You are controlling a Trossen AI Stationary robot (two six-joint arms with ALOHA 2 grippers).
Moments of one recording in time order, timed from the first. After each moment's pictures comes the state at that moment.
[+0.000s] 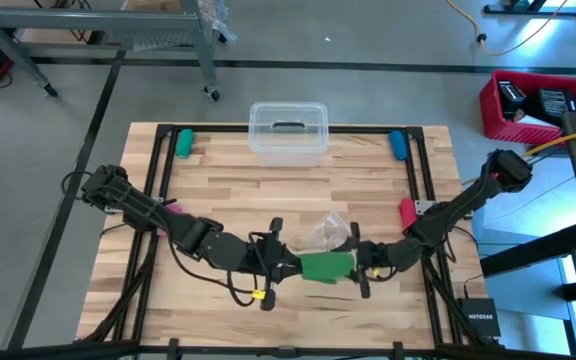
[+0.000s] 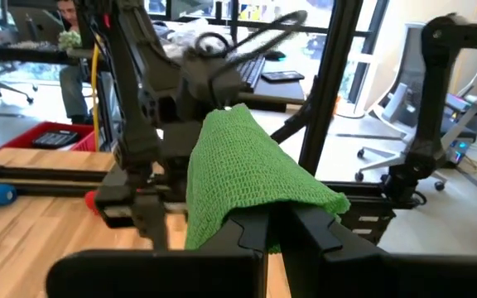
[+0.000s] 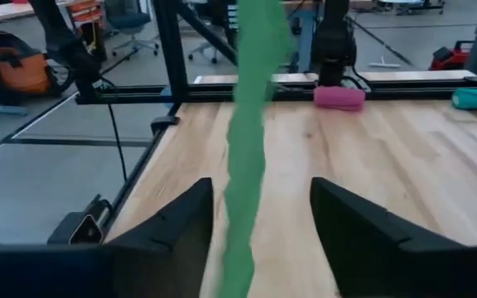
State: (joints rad) left arm -0.49 1.65 1.51 0.00 -0.42 -0.16; right arm 0.64 1.27 0.59 0.45 0.51 0.20
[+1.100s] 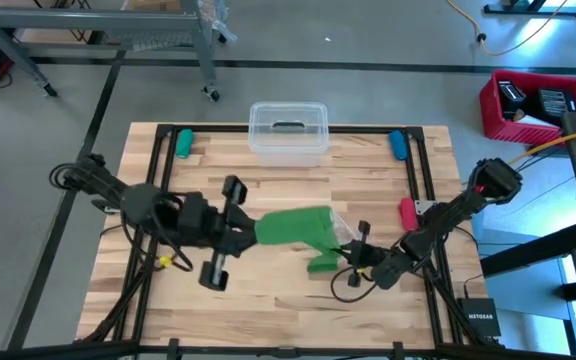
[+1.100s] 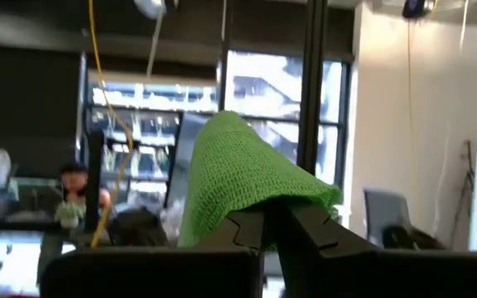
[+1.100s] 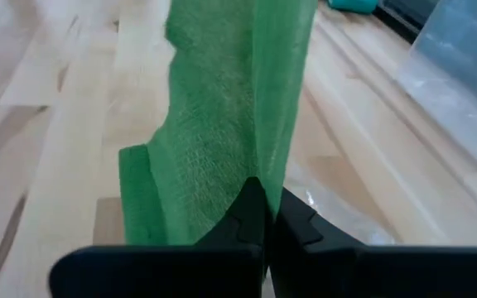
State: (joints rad) left arm -0.54 1.44 1.57 0.34 -0.43 0.11; right arm 0.69 1.46 0.51 0.23 0.84 0.42
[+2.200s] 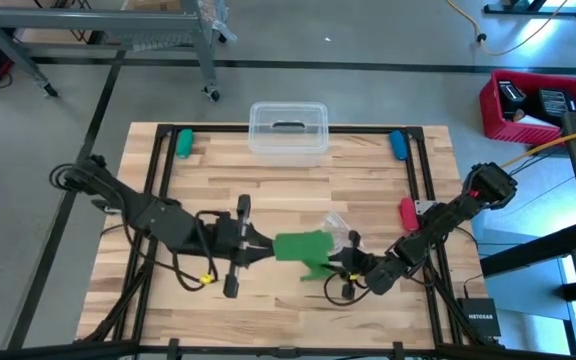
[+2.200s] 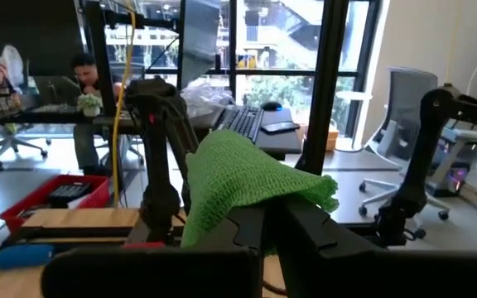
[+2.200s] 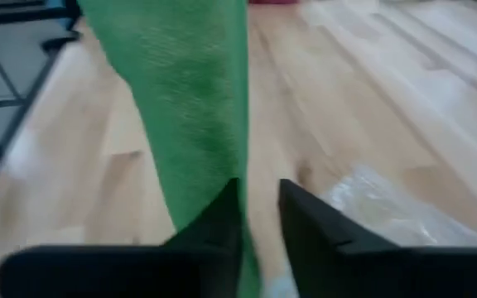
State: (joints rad) left arm -0.54 1.46 1.56 -0.09 -0.50 -0.04; right arm 0.69 1.53 0.62 0.29 0.70 0.53
